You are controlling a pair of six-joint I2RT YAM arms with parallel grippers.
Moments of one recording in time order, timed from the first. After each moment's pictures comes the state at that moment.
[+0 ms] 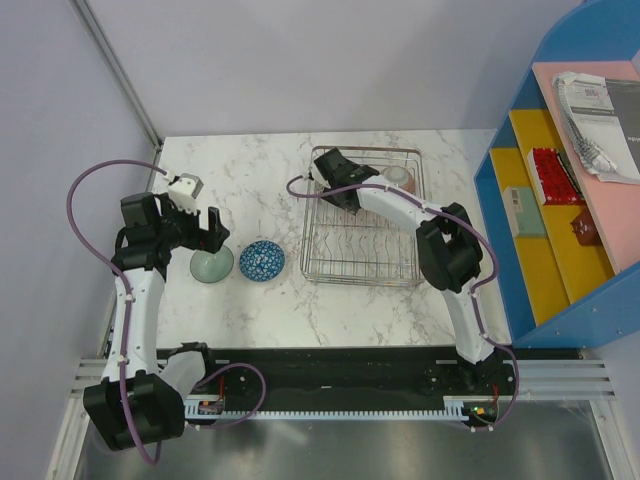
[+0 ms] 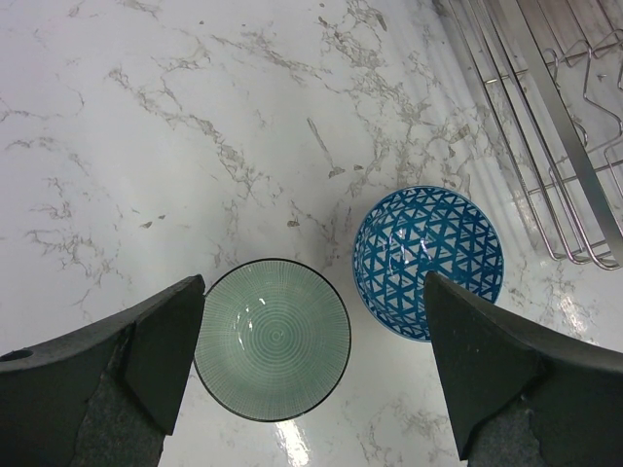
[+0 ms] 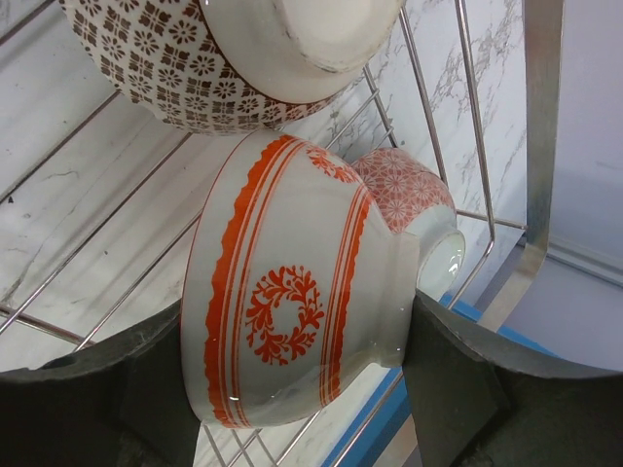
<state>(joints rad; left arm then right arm) 0.21 1.00 0.89 -0.52 0.53 0.30 0.64 2.19 1.85 -0.61 0.54 -0.55</state>
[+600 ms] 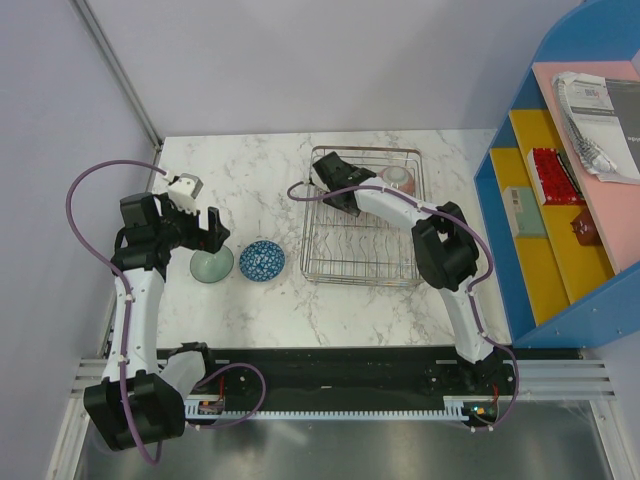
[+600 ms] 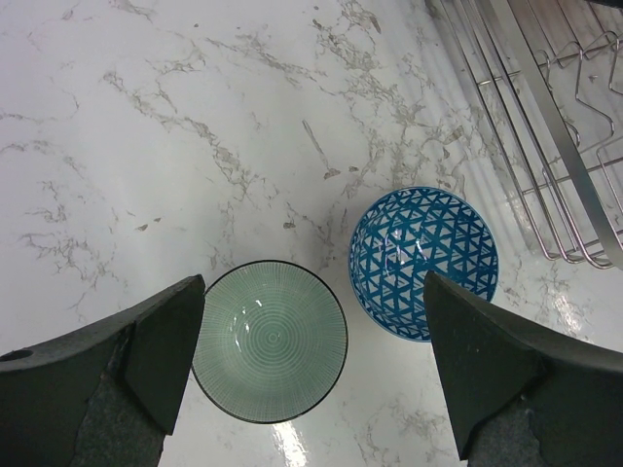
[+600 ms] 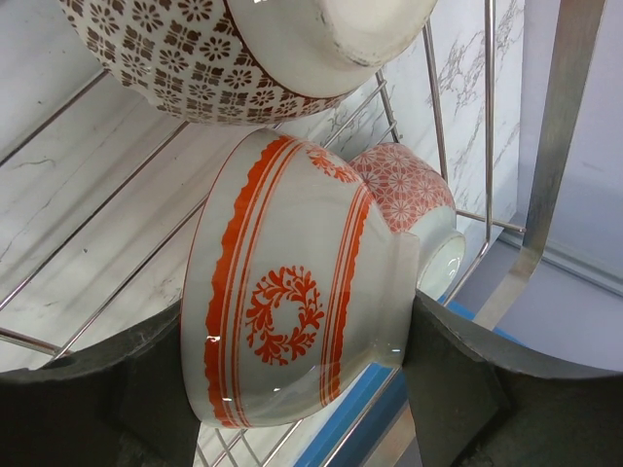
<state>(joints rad) 0.22 1.00 0.89 -0.52 0.55 0.30 0.65 2.23 1.85 -0.62 0.58 -0.60</state>
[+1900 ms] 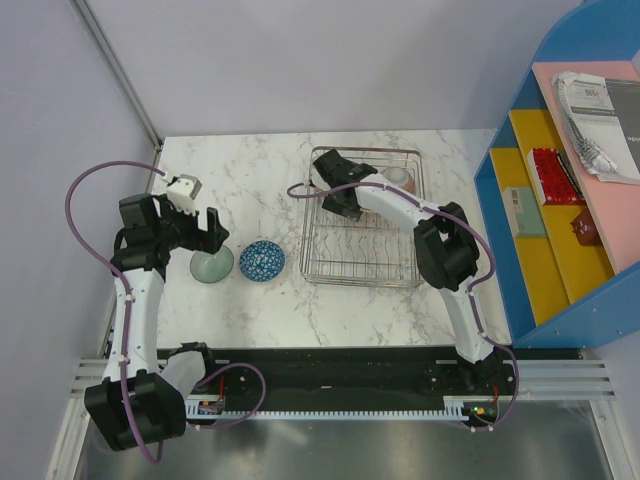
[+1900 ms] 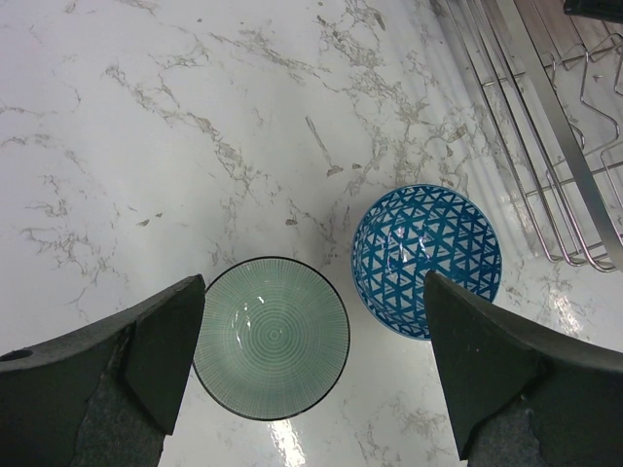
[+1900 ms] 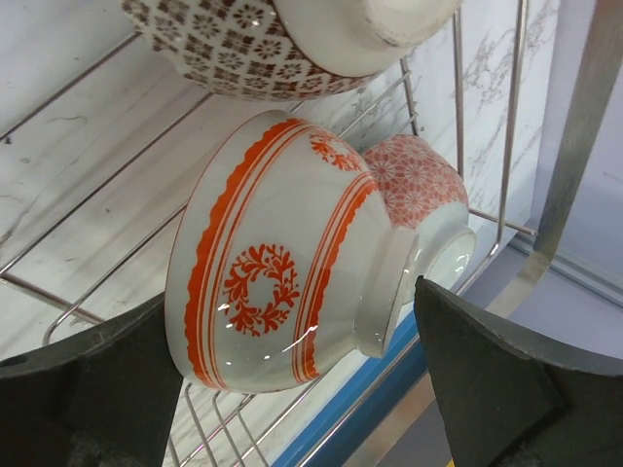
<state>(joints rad) 0.23 1.00 0.89 -0.52 0.55 0.30 0.64 2.23 1.90 -0.72 0.53 -0.61</state>
